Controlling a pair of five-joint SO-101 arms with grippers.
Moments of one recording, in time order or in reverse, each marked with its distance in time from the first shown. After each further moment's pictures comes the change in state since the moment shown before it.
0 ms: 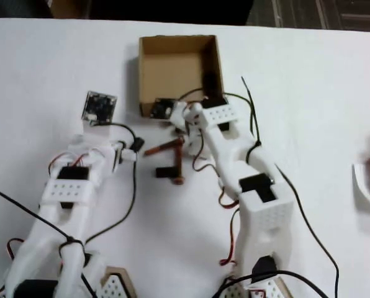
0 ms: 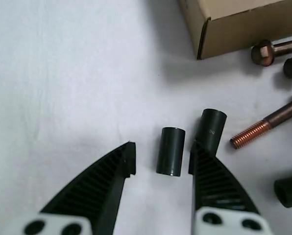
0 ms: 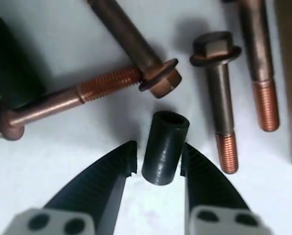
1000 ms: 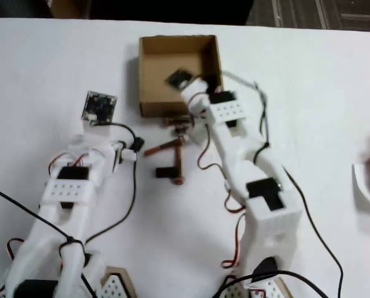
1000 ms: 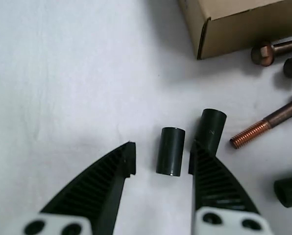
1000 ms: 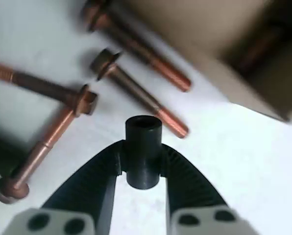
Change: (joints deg) left arm 0.0 0.0 0.0 0.0 0.0; right arm 2.5 -7.9 -0.6 -2.1 -32.1
